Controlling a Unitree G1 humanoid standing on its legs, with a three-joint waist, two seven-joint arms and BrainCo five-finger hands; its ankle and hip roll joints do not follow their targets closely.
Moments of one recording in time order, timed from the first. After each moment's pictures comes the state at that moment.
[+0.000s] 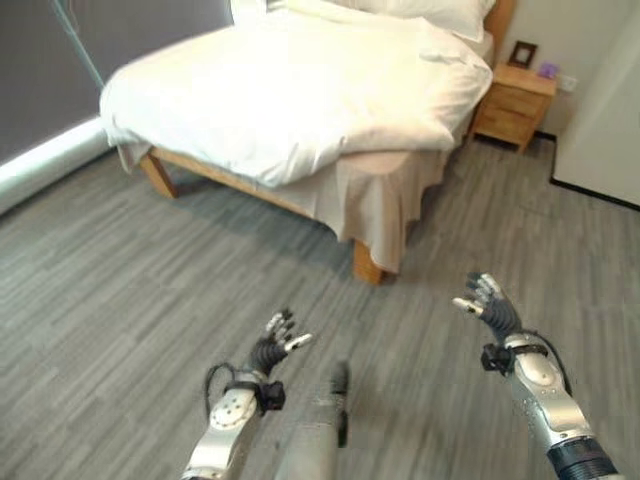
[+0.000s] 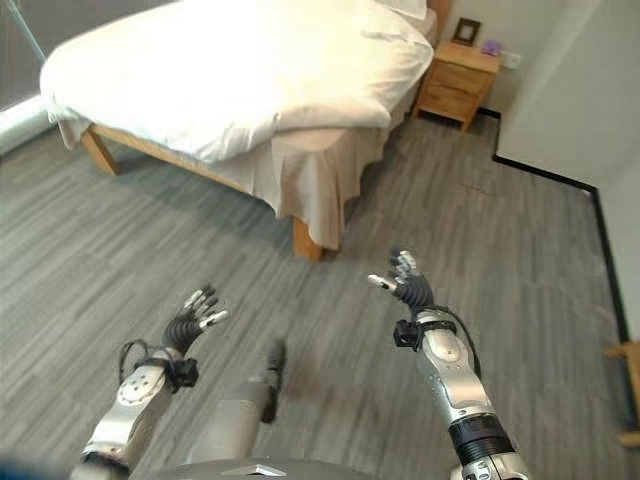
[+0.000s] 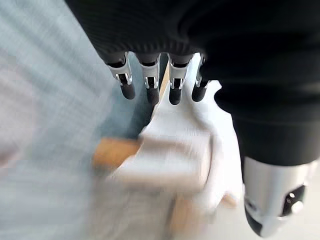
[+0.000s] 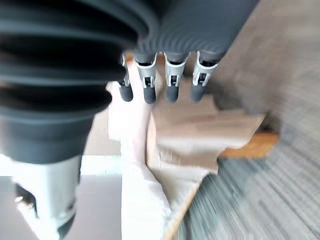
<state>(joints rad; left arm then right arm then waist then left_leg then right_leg) 0.17 0.32 -0.10 0.18 -0.37 -0.08 0.00 -0.04 -0.42 0.20 0.25 0.39 -0.10 -0.02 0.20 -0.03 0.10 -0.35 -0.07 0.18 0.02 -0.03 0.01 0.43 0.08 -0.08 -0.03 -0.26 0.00</state>
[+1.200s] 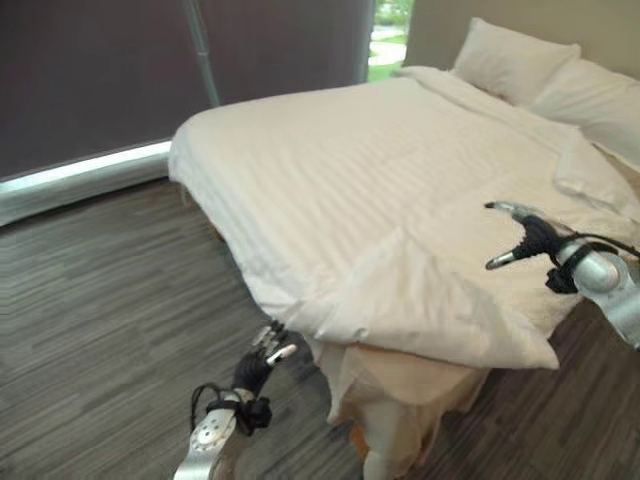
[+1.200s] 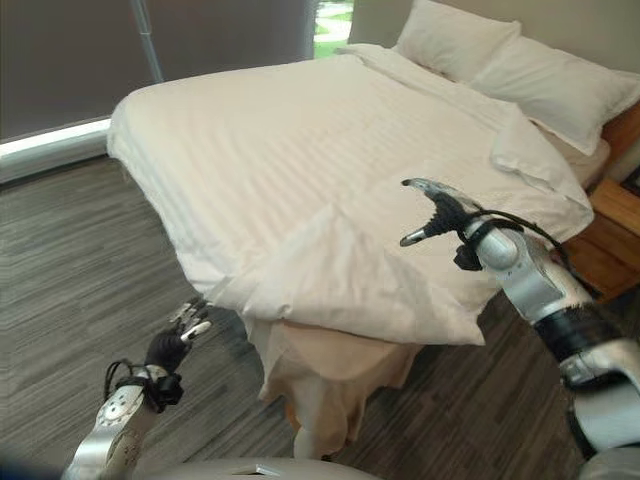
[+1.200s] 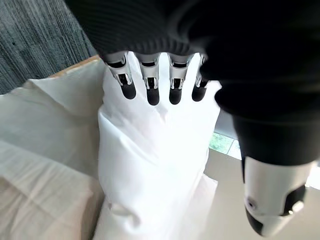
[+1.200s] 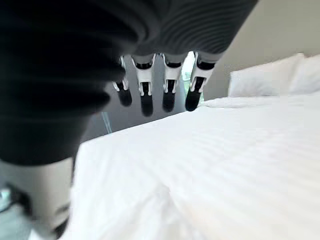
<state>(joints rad) 0.17 0.36 -0.16 0.21 -0.55 -0.11 -0.13 -0.85 -0.93 0.70 0.51 -0.24 -0.10 0.12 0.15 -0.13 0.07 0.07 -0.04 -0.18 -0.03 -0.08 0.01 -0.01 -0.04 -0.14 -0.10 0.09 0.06</state>
